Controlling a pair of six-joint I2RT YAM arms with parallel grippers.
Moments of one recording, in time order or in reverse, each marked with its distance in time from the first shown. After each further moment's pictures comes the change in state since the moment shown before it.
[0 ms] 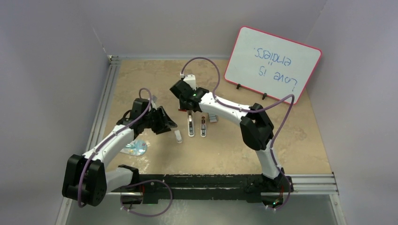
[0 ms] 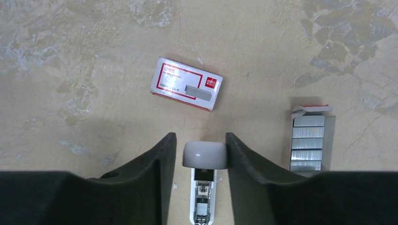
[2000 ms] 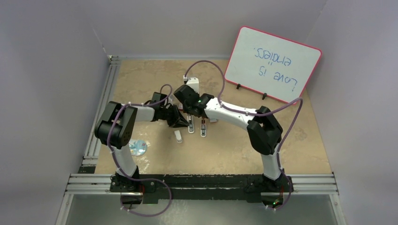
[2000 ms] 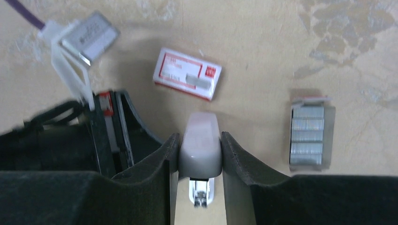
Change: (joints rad) left arm -0.039 0.689 0.217 0.326 0.231 -0.058; right arm 0.017 -0.102 -0.178 0.154 -0.001 0.006
